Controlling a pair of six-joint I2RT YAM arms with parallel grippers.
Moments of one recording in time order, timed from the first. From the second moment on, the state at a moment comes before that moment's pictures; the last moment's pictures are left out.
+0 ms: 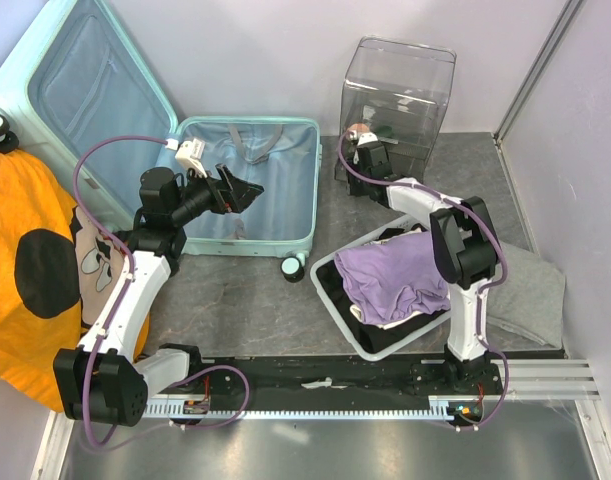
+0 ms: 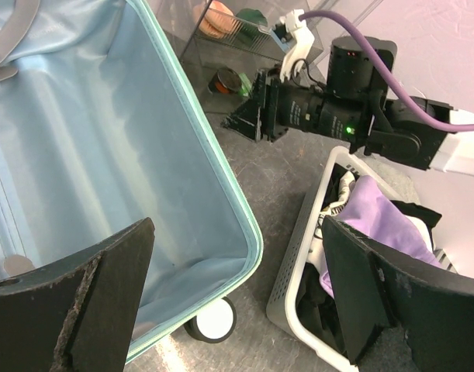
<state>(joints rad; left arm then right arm) -0.10 1.12 0.93 0.01 0.58 -0.43 0.39 2.07 1.50 -0.09 0.08 0.19</state>
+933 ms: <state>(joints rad) -0.10 1.12 0.93 0.00 0.58 -0.43 0.32 2.21 1.66 -0.01 0.29 -0.14</state>
